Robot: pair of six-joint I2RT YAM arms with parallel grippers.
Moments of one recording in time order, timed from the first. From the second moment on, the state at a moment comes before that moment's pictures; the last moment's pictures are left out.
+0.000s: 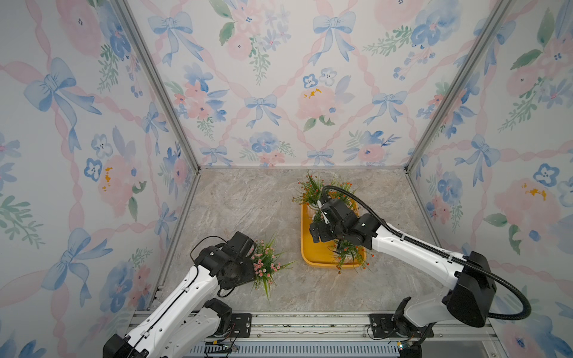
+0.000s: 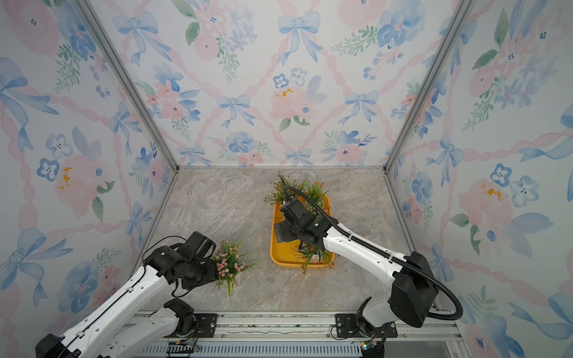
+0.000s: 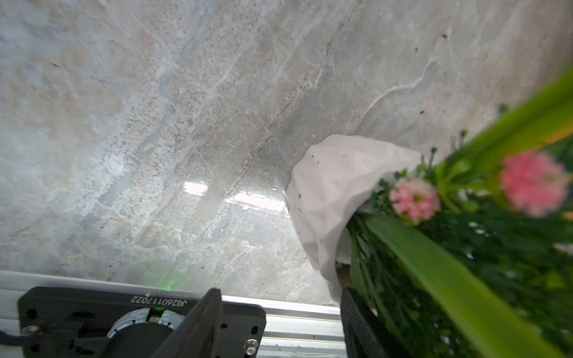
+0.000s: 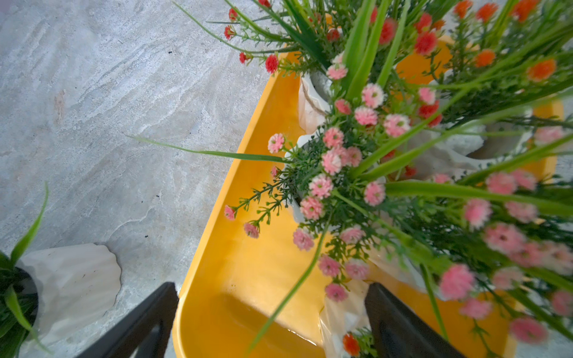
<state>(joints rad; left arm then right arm) -0.50 0.87 0.71 -1.19 0.01 -0.81 0.82 1.62 1.33 -0.64 0.19 0.41</state>
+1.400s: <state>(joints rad) -0.52 0.90 0.75 -1.03 -0.02 -0.94 0.80 1.58 1.33 -0.64 0.19 0.38</state>
